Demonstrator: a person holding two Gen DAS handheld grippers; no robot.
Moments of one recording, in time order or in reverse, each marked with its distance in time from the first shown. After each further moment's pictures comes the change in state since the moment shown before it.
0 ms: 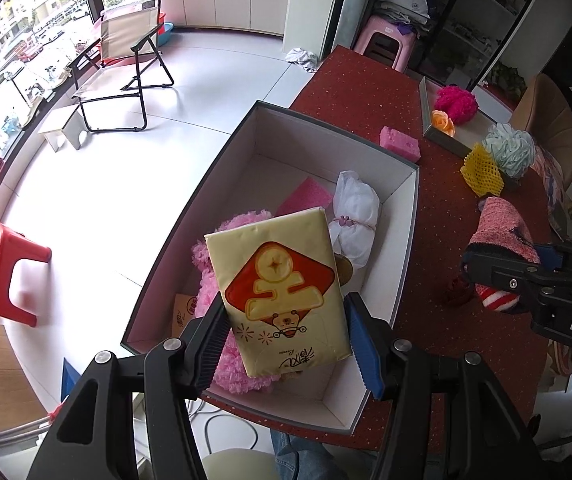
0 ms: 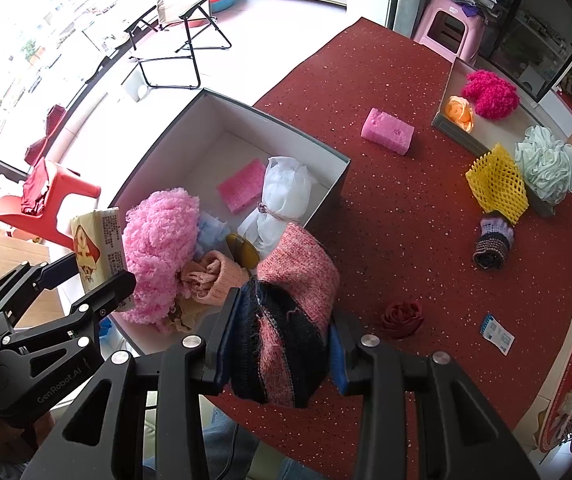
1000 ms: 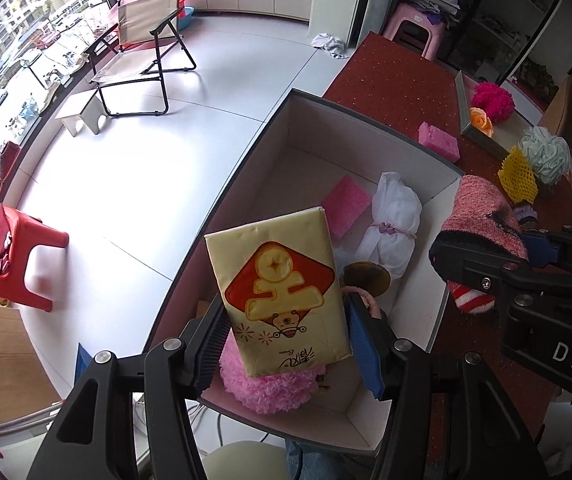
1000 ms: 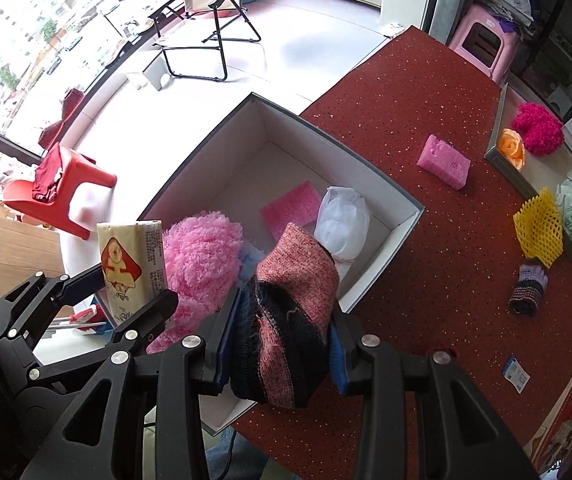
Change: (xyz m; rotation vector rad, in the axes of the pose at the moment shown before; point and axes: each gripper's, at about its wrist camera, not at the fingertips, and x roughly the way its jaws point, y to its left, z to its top) left arm 0.023 0.018 0.018 -0.039 0.062 0.084; right arm 0.033 0.043 0.041 -0.073 0.028 0.048
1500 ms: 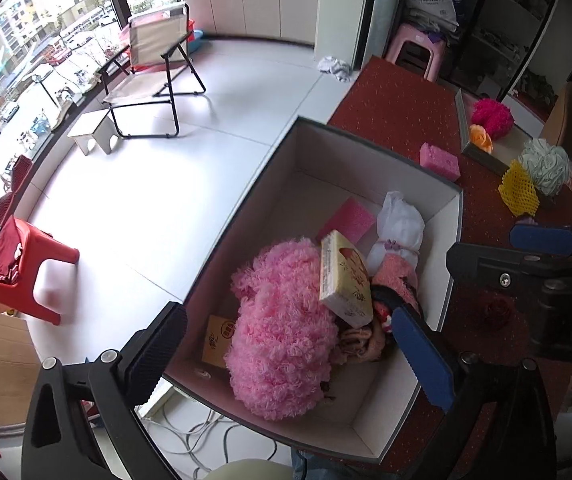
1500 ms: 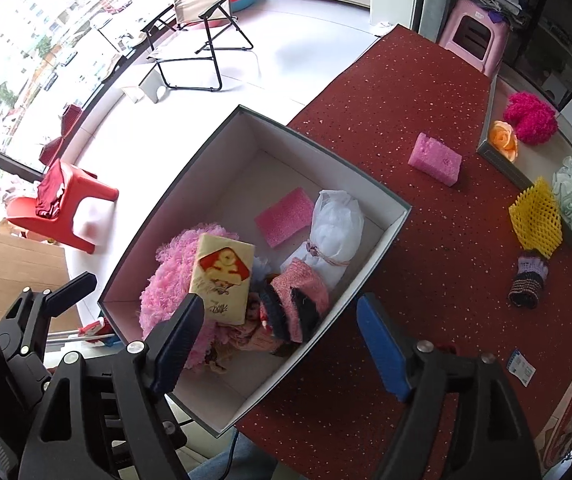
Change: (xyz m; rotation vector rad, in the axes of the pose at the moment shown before) left arm -0.018 0.000 -0.005 0.005 -0.089 0.034; right arm -0.013 -0.013 0.000 0.057 -0.030 0.018
